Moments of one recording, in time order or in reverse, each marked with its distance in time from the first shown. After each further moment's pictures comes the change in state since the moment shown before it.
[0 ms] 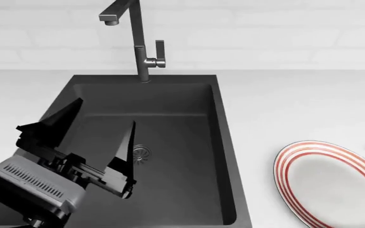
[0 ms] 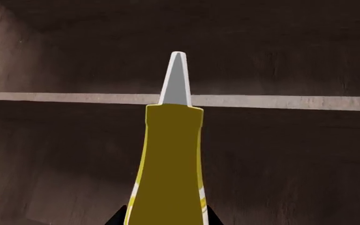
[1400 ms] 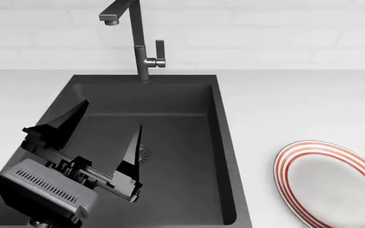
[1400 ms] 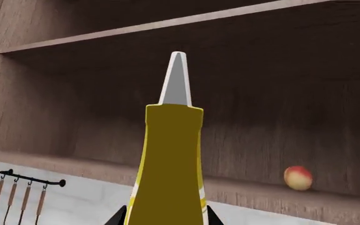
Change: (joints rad) left arm -0.002 -0.009 0.053 0.027 0.052 -0.019 -0.041; right arm -0.461 0.409 0.106 -0.953 1.680 0.208 1.330
